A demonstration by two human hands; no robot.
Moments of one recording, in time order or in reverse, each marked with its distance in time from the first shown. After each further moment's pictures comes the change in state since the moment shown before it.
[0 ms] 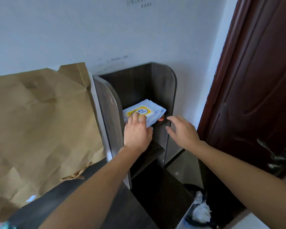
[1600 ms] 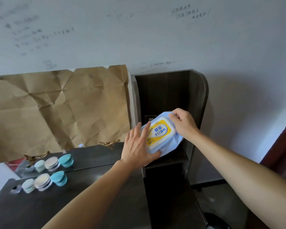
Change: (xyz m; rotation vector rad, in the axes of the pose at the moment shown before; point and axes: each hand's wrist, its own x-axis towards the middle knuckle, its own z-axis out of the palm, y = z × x) left_hand -0.087 0.060 -0.029 0.261 -0.007 -0.367; right_hand 0.053 -0.014 -0.022 0.707 -0.224 -0.185
